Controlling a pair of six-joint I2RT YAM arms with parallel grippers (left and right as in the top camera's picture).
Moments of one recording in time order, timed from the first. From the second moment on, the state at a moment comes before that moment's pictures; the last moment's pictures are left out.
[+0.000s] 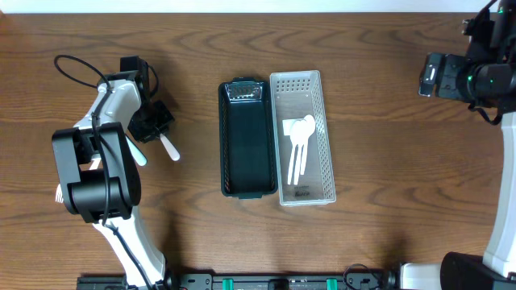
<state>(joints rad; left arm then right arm) 0.12 2.08 1.44 -0.90 0.03 -0.47 -0.12 1.56 1.94 -1.38 -0.01 0.09</state>
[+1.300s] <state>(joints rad) -0.51 1.96 1.45 -0.99 0.05 -0.43 -0.23 1.56 1.94 -1.39 -0.01 0.10</state>
